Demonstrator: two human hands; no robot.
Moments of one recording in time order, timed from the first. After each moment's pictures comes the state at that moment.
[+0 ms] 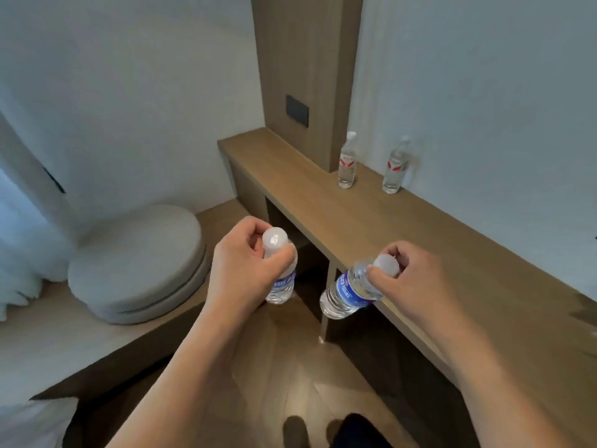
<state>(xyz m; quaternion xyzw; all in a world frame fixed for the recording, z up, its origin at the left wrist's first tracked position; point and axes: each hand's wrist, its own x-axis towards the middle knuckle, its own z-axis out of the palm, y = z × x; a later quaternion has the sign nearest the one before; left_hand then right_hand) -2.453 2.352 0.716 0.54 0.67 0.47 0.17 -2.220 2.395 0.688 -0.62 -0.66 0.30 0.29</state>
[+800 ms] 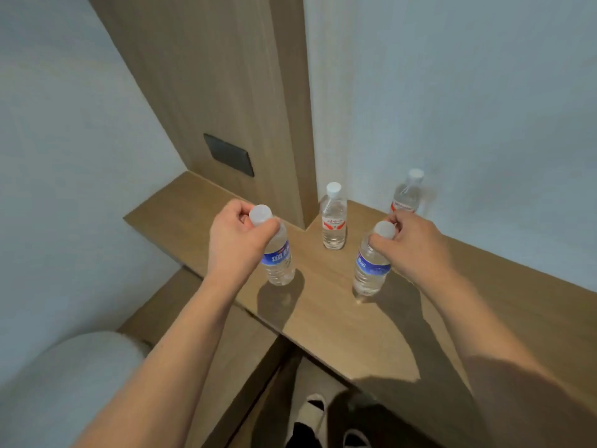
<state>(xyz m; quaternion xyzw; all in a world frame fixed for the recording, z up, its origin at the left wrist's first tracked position) -2.518 2.875 0.680 0.58 0.64 0.41 0.28 -2.267 2.838 0.644 -0.76 -0.53 0.23 0.29</state>
